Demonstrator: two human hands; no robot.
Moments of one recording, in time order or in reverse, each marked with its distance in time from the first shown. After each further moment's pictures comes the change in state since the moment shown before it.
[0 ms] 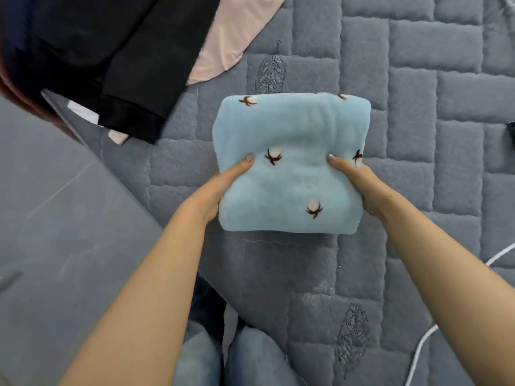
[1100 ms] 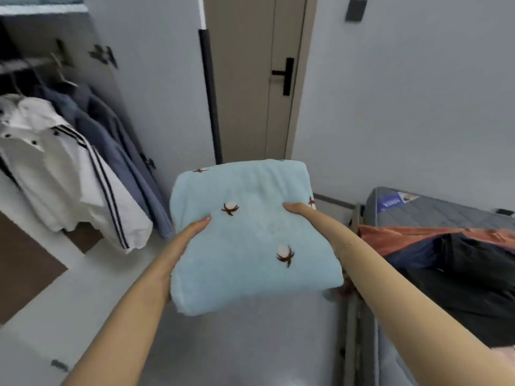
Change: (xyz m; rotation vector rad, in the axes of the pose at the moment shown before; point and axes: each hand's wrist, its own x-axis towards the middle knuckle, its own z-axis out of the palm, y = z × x) left_hand -0.788 -0.154 -0.287 -0.967 0.771 0.873; right_hand -0.541 -0.097 0.667 -0.742 -0.994 -0.068
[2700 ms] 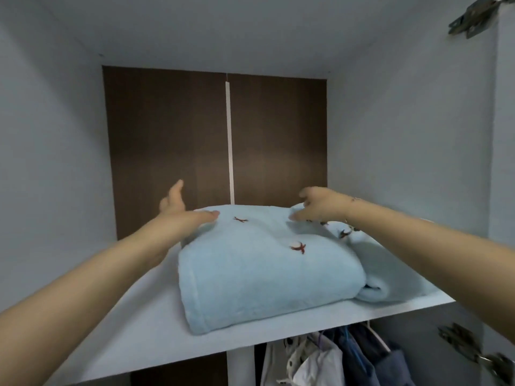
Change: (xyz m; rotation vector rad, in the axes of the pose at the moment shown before) left_hand -0.038 0.655 -0.338 0.767 1.338 0.642; right_hand 0.345 -0.498 0.755 -1.484 -0.374 -1.186
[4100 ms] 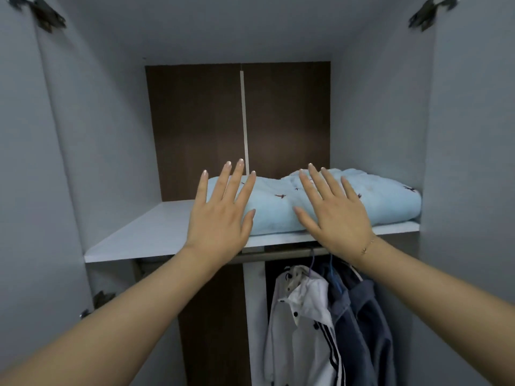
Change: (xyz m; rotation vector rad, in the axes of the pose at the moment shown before) left_hand -0.177 0.010 0.047 1.179 0.429 0.633; right_hand -0.205 0.020 0.046 -0.442 0.501 -0.266
